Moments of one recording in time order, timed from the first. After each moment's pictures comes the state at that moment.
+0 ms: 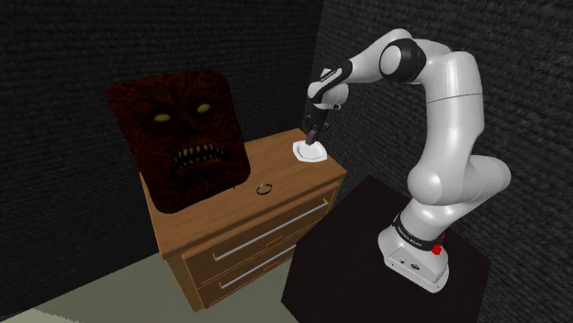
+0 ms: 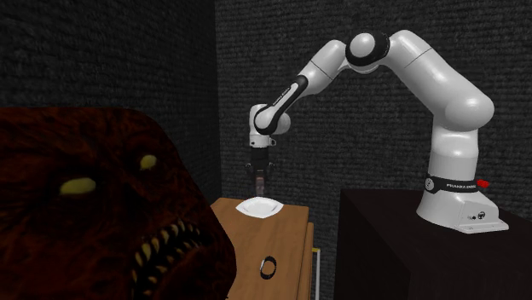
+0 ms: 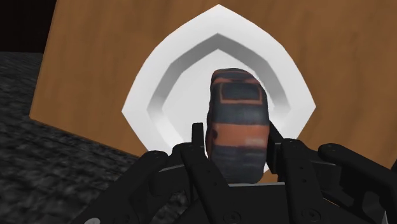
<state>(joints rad) -0.52 0.71 0.09 -1.71 0.07 2.36 0.87</state>
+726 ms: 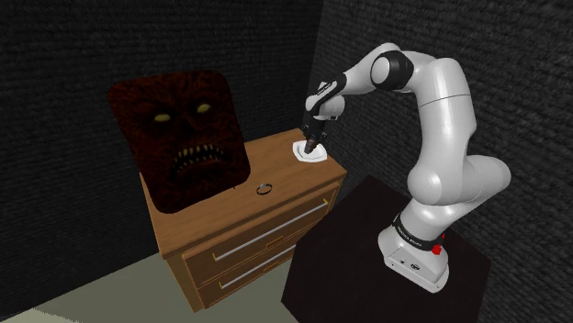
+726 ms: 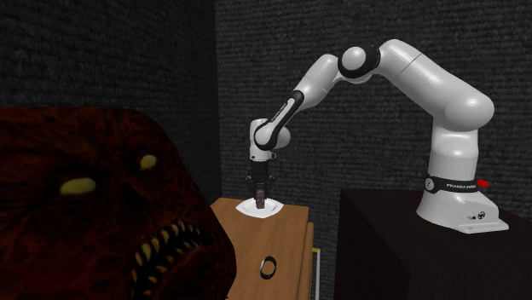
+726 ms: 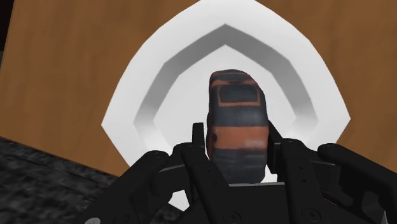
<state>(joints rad) -0.52 0.84 0.08 -1.67 0.06 2.44 0.86</state>
